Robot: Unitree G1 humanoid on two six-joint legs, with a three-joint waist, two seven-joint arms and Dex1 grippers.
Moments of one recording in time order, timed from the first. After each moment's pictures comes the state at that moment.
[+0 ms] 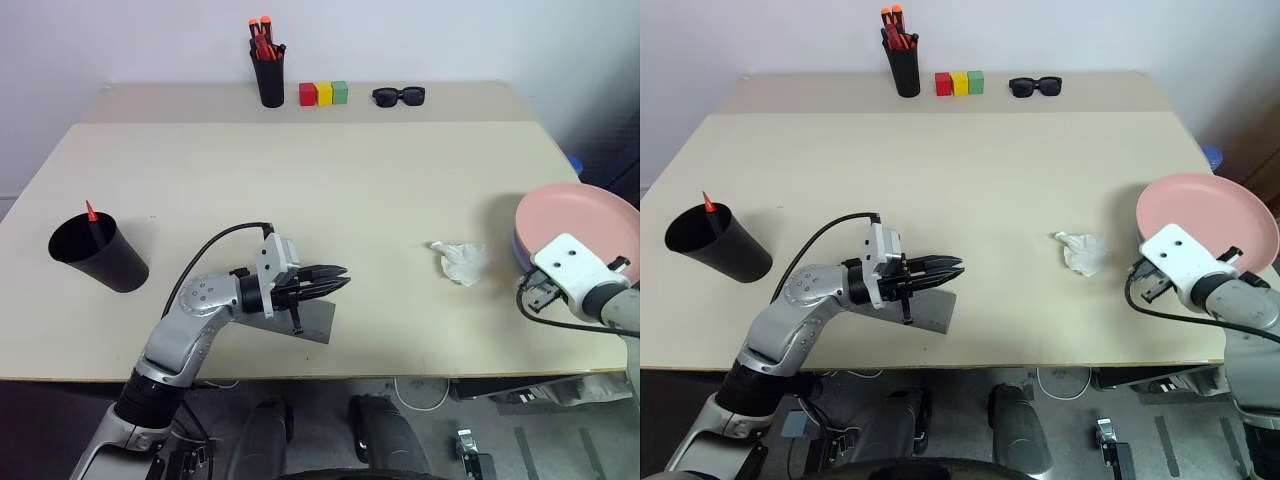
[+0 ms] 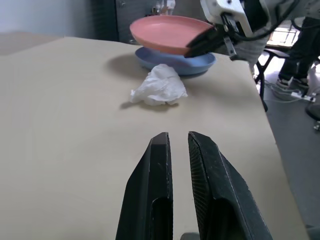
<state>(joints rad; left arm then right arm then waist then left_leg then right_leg) -0.28 0.43 -0.21 -0.24 -0.40 0.27 -0.93 0.10 -0.85 -0.33 -0.32 -0.15 0.54 0.67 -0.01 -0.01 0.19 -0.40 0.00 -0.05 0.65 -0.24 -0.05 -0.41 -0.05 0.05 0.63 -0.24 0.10</state>
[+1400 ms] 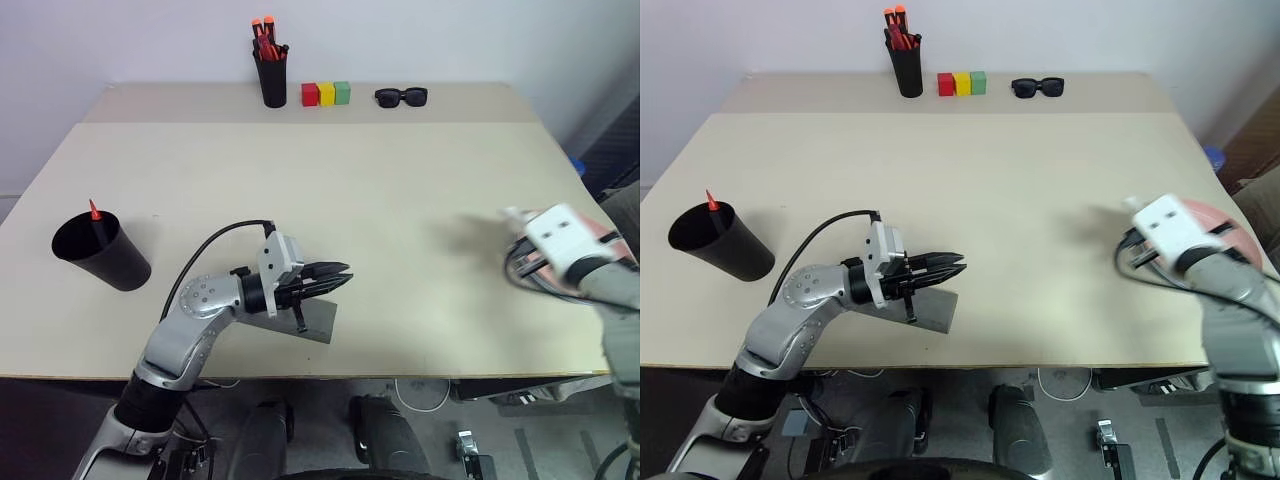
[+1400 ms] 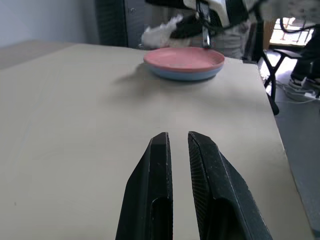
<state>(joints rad) -0.29 0.42 -0.21 -0.30 -0.39 0.32 -0.88 -0.13 -0.85 -0.28 -0.20 -0.18 0.58 0.42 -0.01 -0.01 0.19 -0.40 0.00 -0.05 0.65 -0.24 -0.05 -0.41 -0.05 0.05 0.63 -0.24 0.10</state>
